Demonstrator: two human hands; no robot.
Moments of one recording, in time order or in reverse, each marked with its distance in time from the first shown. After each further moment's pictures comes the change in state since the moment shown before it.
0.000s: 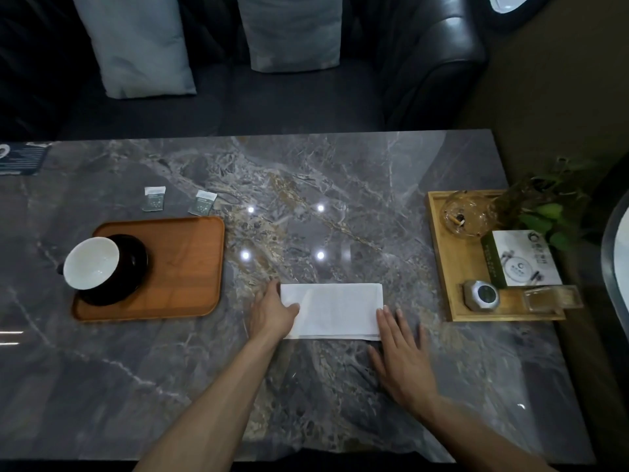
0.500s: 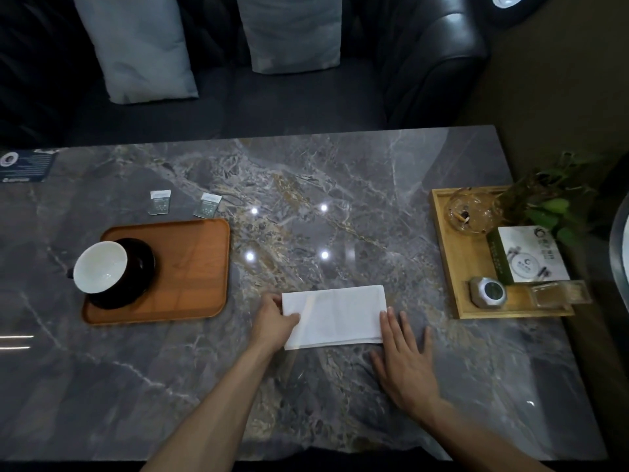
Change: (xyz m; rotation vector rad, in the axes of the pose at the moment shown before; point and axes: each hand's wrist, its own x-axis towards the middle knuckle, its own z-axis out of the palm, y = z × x) left_hand -0.013 -0.014 -0.006 -0.218 -0.049 -0.005; right_hand -0.005 -0.008 0.013 -0.054 0.002 0.014
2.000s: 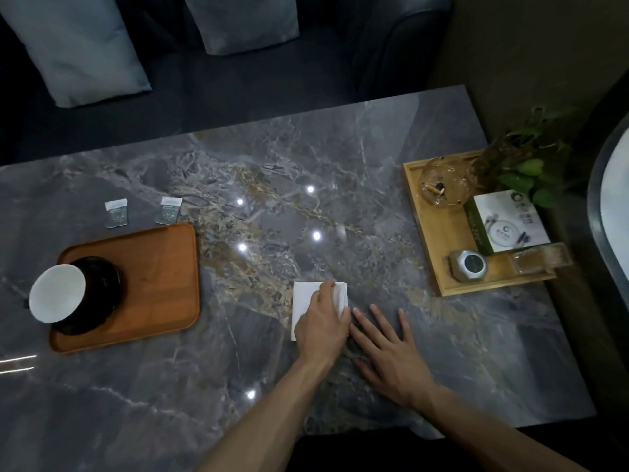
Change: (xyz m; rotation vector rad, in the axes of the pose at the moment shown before) left_hand -0.056 0.065 0.090 0.379 0.000 0.364; right_hand -0.009 0.016 0.003 0.011 0.085 -0.314
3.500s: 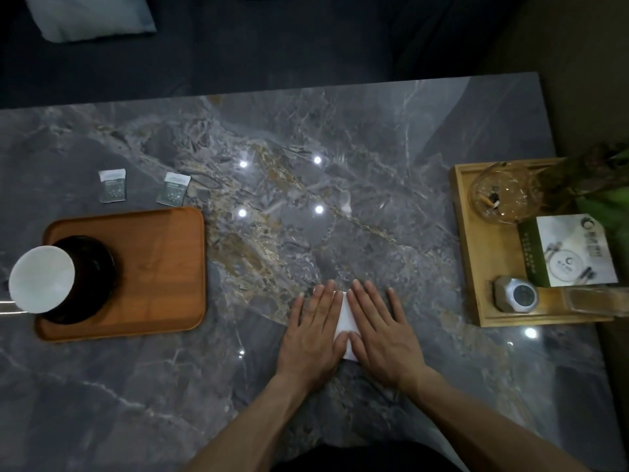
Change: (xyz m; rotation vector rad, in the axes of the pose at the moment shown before) left_hand 0.023 -0.088 0.014 0.444 -0.050 0.380; right_hand 0.087 -0.008 -0.004 -0.044 -0.022 0.003
